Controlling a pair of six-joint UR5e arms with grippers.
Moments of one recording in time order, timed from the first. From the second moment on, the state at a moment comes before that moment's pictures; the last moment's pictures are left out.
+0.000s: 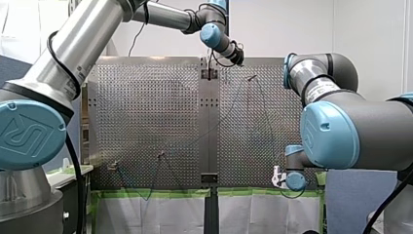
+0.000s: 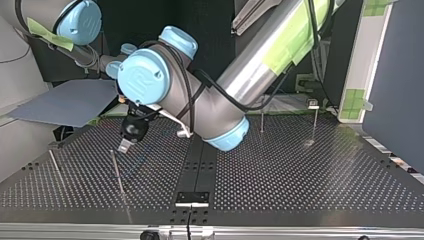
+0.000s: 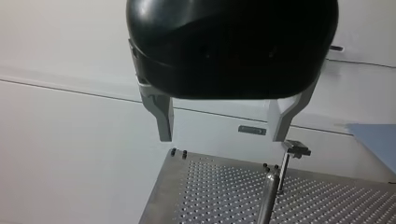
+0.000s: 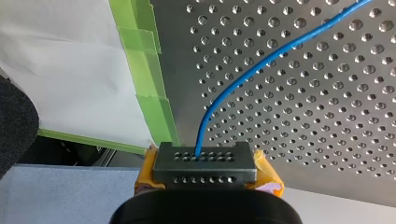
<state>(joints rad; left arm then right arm) -0.73 -2.06 -0.91 -3.39 -1.68 -1.67 1.75 -0.45 1.52 -0.77 1.74 1.62</state>
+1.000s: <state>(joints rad) -0.75 -2.13 -0.92 -3.38 -1.72 -1.70 1.75 -0.45 1.52 -0.77 1.74 1.62</state>
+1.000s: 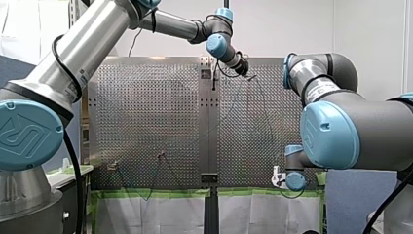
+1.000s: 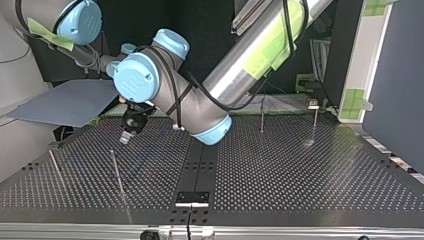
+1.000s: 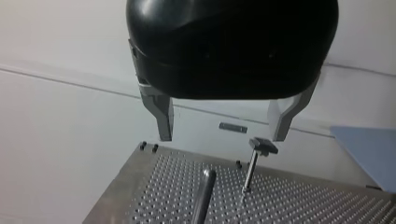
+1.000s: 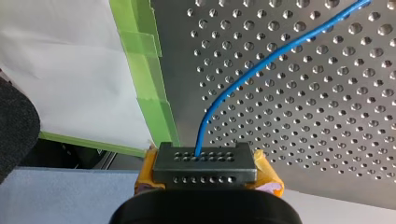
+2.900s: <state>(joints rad) -0.76 -2.13 -0.92 -3.42 -1.96 -1.71 1.75 -0.45 1.52 -0.77 1.73 1.62</state>
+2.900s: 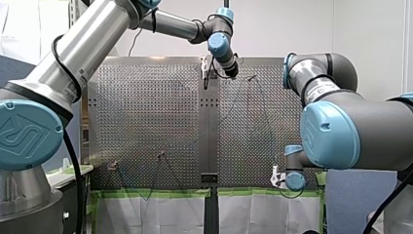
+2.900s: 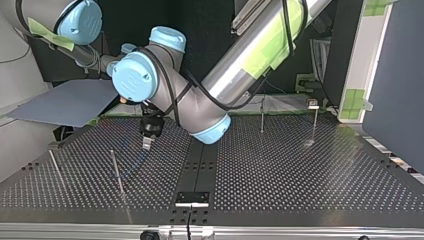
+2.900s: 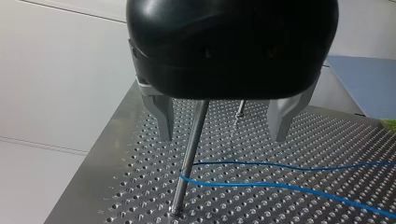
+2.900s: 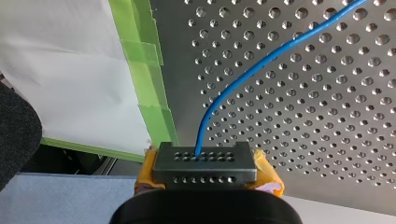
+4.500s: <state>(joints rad) -0.86 -1.80 -1.30 -3.07 -2.05 -1.96 1.75 -0.45 1.52 -0.77 1.72 1.62</state>
